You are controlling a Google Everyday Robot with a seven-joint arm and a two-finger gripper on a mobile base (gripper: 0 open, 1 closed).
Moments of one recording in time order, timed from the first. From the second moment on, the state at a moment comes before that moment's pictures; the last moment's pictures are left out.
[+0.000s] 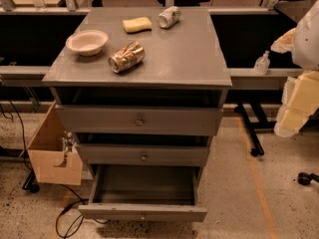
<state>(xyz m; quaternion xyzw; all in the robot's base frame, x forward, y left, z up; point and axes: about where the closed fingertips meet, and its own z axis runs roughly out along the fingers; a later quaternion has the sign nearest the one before) 0.438 -0.217 0.977 -0.60 0.78 -0.03 0.16</state>
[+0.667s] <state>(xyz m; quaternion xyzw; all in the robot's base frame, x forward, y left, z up) 0.430 -0.214 0.962 -0.59 0.79 -0.03 0.16</state>
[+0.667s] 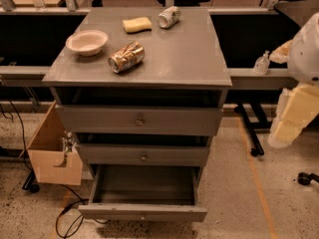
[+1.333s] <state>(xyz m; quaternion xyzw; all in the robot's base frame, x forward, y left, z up) 0.380 -0.189 0.874 -0.51 0.84 0.01 0.18</state>
